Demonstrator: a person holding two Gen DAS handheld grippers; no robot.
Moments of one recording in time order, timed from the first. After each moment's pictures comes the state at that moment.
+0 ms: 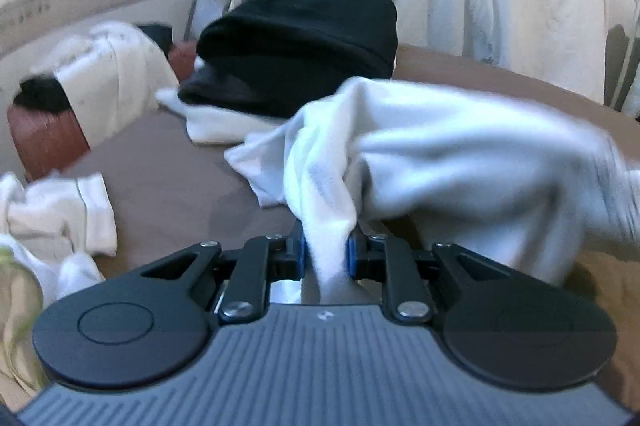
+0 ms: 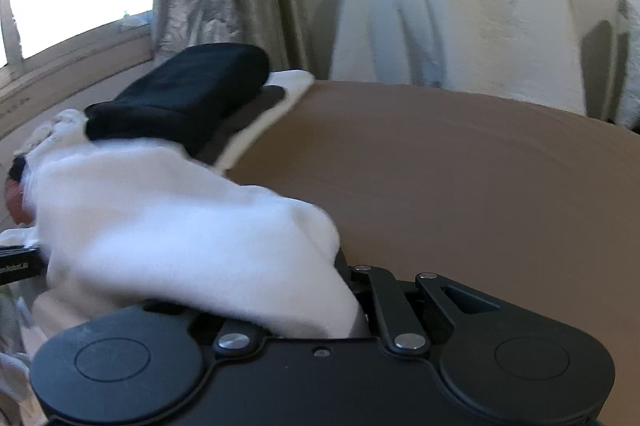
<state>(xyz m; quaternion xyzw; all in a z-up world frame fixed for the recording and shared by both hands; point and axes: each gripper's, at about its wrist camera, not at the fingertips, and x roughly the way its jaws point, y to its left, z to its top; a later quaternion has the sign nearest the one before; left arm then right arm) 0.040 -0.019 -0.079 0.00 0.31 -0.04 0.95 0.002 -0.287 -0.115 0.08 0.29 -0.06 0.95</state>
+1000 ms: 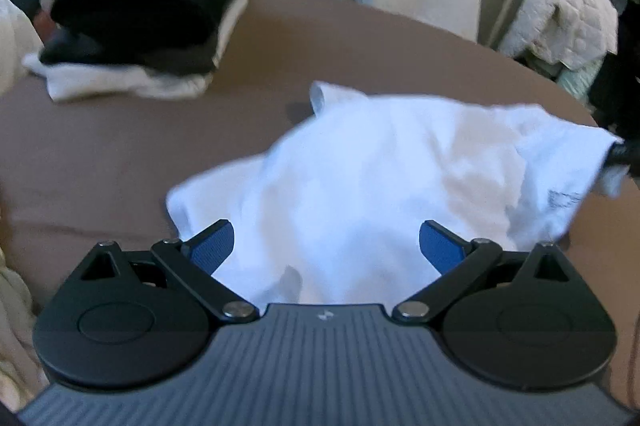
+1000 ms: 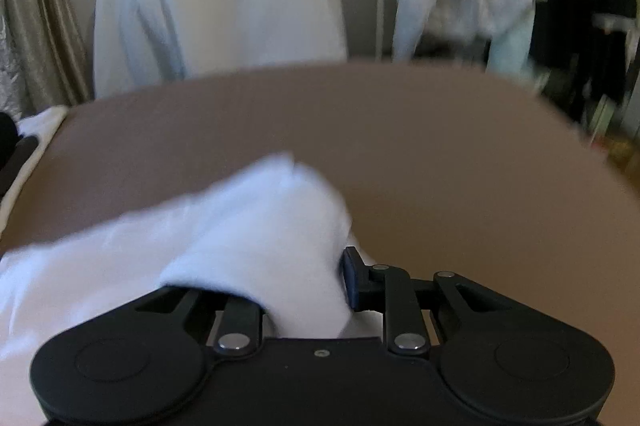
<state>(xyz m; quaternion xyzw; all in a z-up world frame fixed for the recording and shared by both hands) 0.007 -0.067 -0.080 -0.01 0.41 -0.24 0.88 -0.104 -0.416 -0.081 0.17 0.34 -0.34 0.86</state>
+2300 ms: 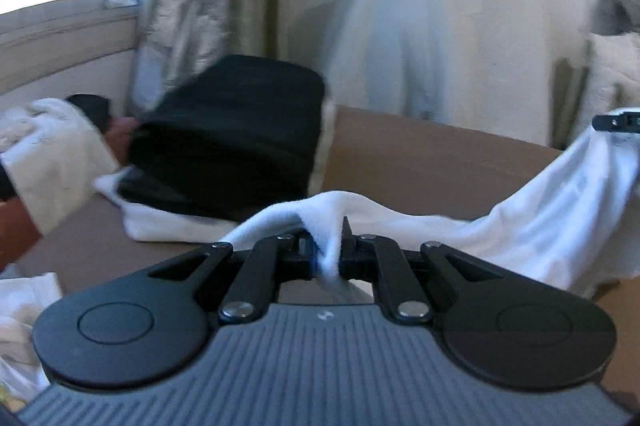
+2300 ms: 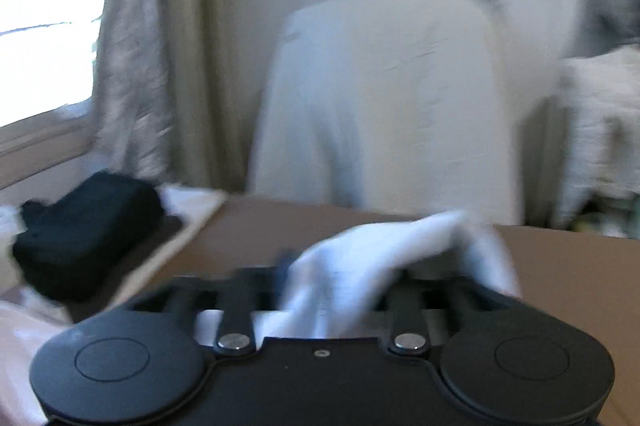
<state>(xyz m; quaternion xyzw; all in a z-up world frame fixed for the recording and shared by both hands) 0.065 -0.038 -0.040 0.00 0.25 -0.11 0.96 0.033 -0.323 0.036 0.04 0.21 -0.14 0.97</state>
